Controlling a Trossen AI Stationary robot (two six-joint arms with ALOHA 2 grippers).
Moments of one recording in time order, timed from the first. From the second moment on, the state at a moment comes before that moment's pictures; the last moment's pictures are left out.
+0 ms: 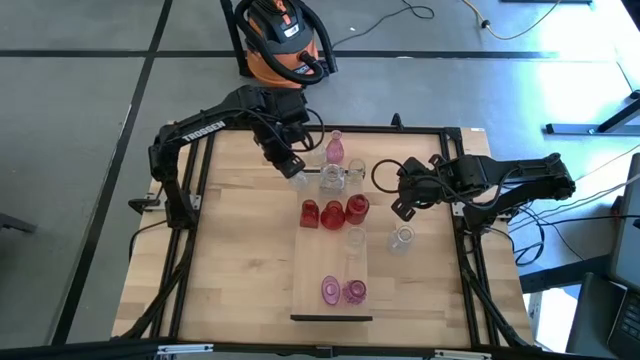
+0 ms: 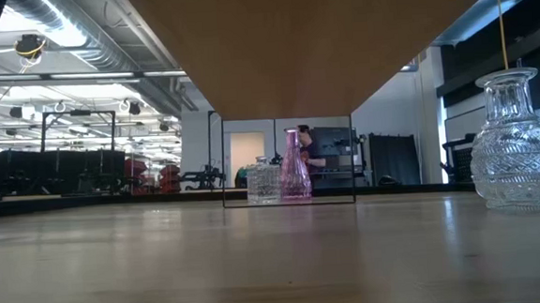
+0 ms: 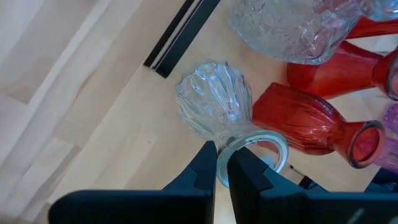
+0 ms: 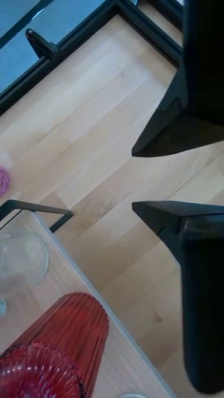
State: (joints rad) left arm 0.37 1.80 2.03 -1.57 0.28 -0.36; right arm 0.16 1.30 1.42 -1.40 0.42 0.76
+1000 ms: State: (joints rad) left arm 0.37 1.80 2.03 -1.51 0.28 -0.34; right arm 0.16 1.30 1.42 -1.40 0.43 0.81
